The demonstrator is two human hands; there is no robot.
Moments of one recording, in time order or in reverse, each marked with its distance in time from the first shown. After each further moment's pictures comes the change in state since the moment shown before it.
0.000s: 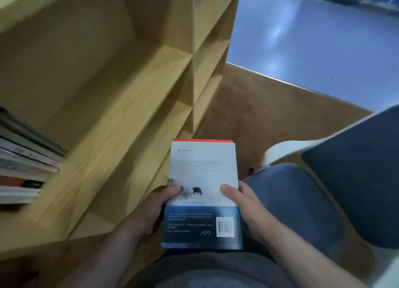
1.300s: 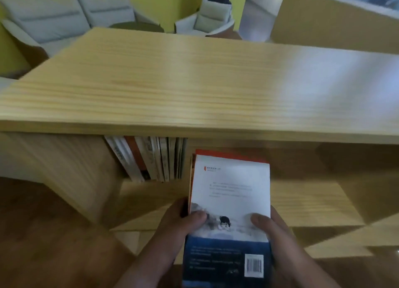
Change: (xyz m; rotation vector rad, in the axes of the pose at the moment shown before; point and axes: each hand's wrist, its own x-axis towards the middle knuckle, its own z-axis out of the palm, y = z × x) left_hand 0.005 0.082 -0.057 -0.624 0.922 0.559; right_hand 0.183 -0.201 0.189 -0.554 -0.907 -0.107
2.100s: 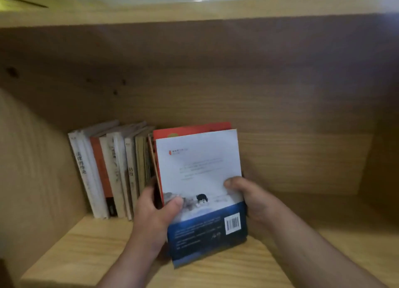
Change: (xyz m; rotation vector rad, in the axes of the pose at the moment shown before) left_hand 0.141 -0.057 0.026 0.067 0.458 0.821; right_hand 0.201 -0.007 -0.035 0.039 -0.458 -0.349
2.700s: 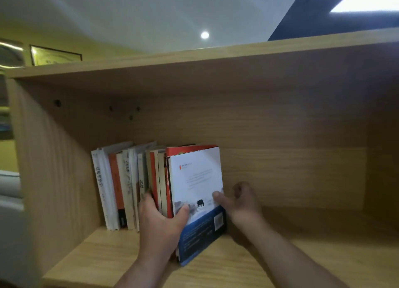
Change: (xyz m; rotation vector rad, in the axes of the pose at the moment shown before) left_hand -0.006 -0.014 0.010 0.433 0.268 0.232; right_hand 0.008 0.017 0.007 -0.569 0.344 -0.196
